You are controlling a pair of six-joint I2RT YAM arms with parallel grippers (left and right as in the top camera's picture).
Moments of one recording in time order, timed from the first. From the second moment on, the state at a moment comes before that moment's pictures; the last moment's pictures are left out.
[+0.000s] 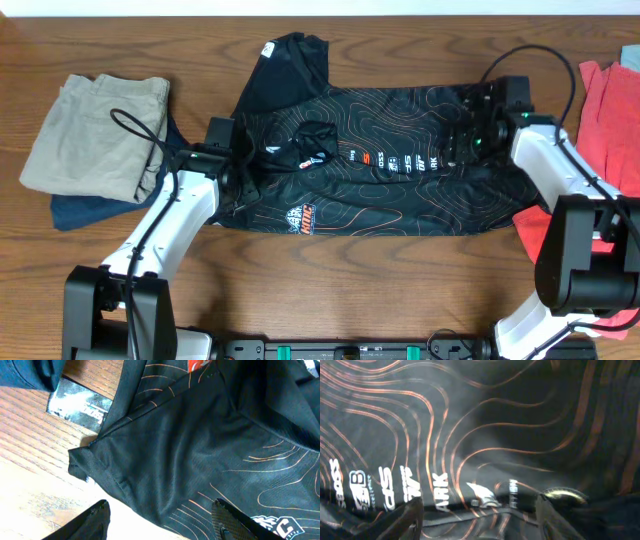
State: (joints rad) left arm -0.18 1.56 0.96 -0.81 -0.07 -0.64; right arm -0.02 1.84 1.22 -0.65 -0.14 0.11
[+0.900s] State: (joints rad) left arm -0.18 1.67 0.96 -0.64 -0.04 -0.45; right arm -0.06 1.80 1.03 -0.70 0.13 0.18
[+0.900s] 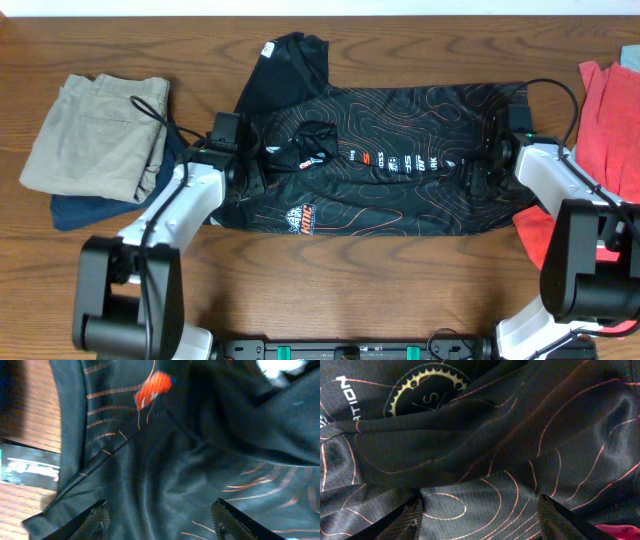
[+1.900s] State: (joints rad) left arm -0.18 1.58 0.98 -1.02 0.02 -0.48; right arm -0.24 1.74 1.00 -0.95 0.10 0.28
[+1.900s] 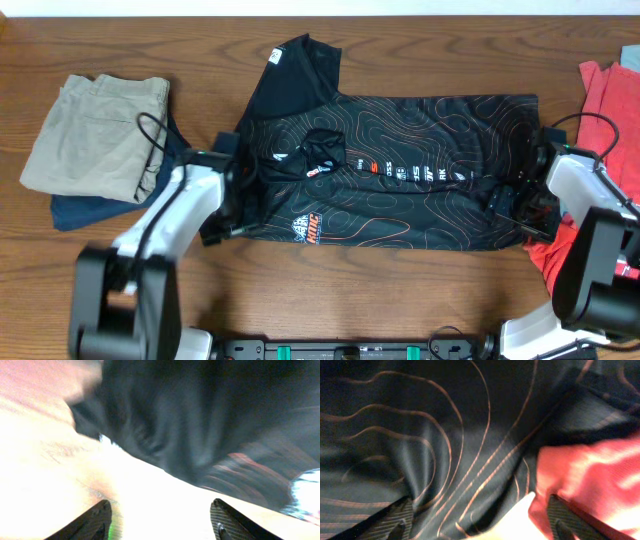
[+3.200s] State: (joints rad) left arm -0.10 2.27 1.53 -0.10 0.19 -0.21; right arm -0.23 1.44 1.14 -0.97 -0.26 0.08
